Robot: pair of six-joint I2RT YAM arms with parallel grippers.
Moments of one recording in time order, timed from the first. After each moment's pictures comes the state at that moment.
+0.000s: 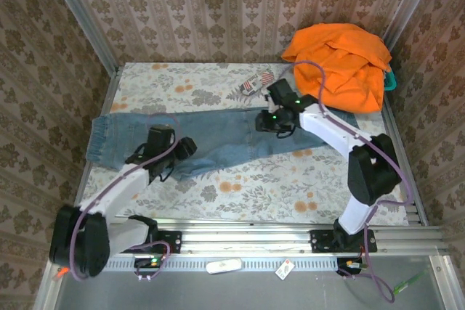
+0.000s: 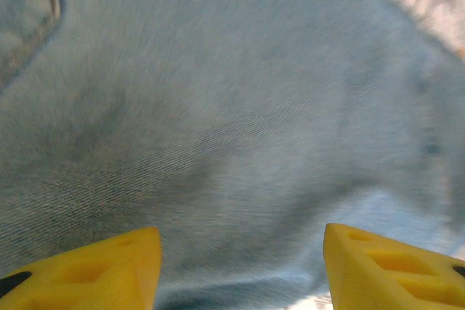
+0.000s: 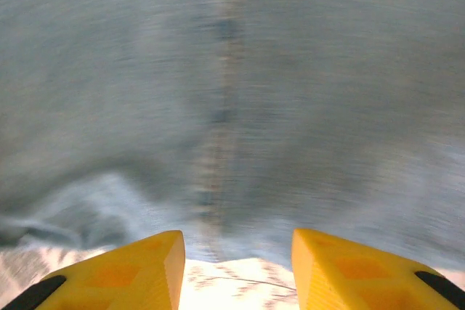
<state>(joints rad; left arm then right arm) -0.36 1.17 0.54 -0.23 0.12 -0.79 0.43 1.71 1.32 -0.69 -0.14 0.48</state>
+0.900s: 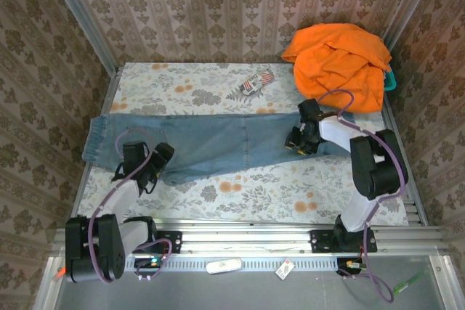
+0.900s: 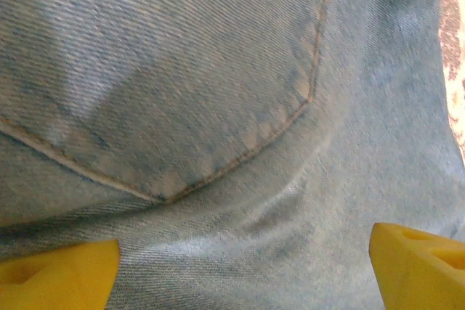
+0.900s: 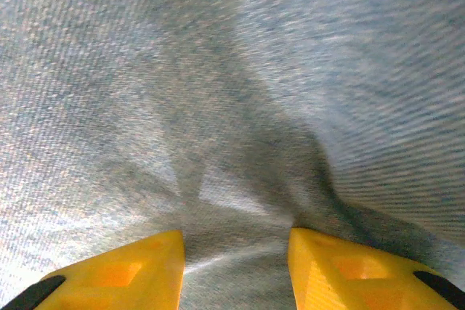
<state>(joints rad) 0.04 1.09 0.35 -0.10 0.26 -0.86 0.19 1.71 1.00 -0.59 -0.18 0.61</state>
